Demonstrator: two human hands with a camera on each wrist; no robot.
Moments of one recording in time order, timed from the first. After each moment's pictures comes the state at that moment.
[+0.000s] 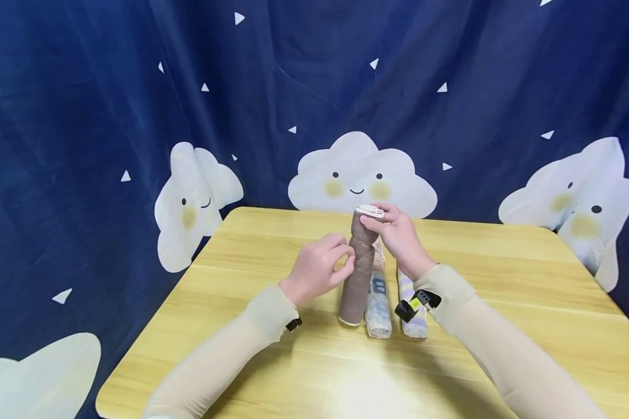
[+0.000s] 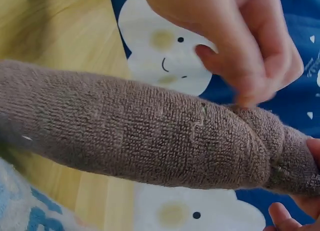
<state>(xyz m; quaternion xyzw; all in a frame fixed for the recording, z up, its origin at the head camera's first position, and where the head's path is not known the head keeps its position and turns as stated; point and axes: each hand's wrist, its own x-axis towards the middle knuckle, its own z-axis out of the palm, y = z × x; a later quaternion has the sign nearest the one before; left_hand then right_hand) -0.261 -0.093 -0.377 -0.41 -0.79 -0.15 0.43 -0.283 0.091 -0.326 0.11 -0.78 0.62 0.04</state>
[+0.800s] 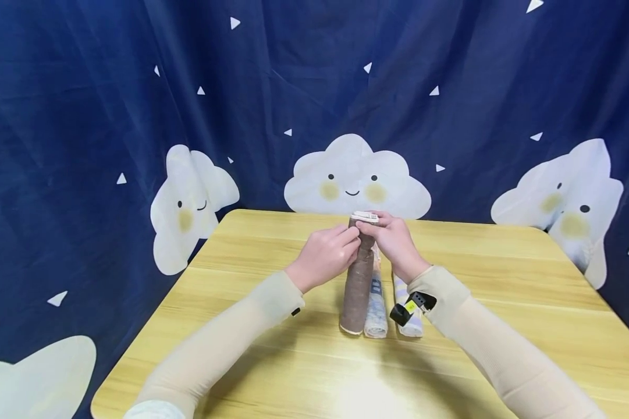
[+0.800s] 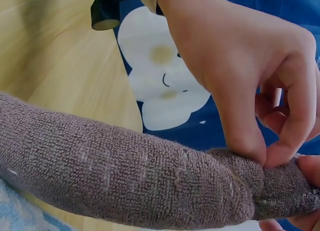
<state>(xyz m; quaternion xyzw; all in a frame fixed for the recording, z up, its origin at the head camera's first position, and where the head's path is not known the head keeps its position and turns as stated) -0.271 -0.077 -0.355 -0.43 -0.77 0.04 0.46 -0.273 0.091 -0.322 0.07 -0.78 0.62 0.02</state>
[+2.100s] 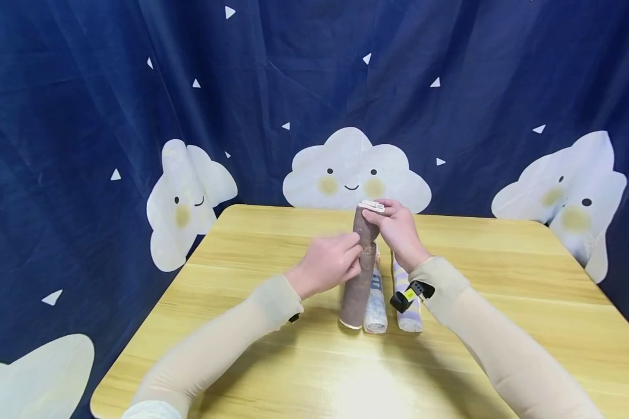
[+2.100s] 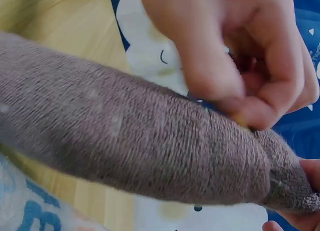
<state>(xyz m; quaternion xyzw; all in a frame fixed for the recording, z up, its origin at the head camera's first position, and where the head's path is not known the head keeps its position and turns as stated) -0.269 -0.072 -0.376 -0.45 -0.78 -0.01 0.43 -0.292 0.099 -0.326 0.04 -0.78 0.63 0.05</state>
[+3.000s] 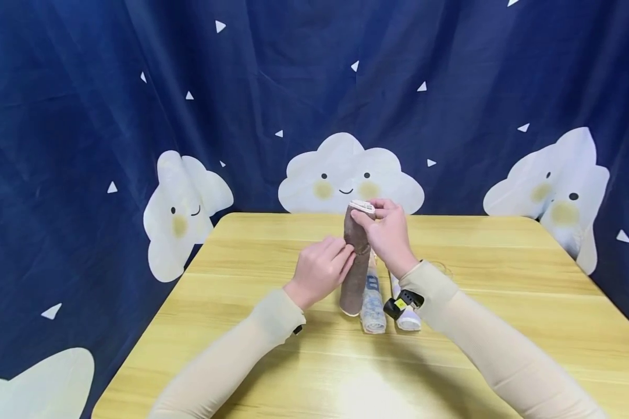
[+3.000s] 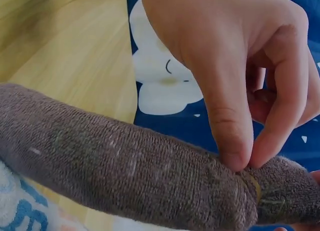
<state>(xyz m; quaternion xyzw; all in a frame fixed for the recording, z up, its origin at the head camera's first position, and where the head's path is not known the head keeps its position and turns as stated) -0.255 -0.071 -0.379 -0.39 -0.75 -0.03 0.53 -0.266 0.087 -0.315 0.08 -0.81 0.54 0.21</state>
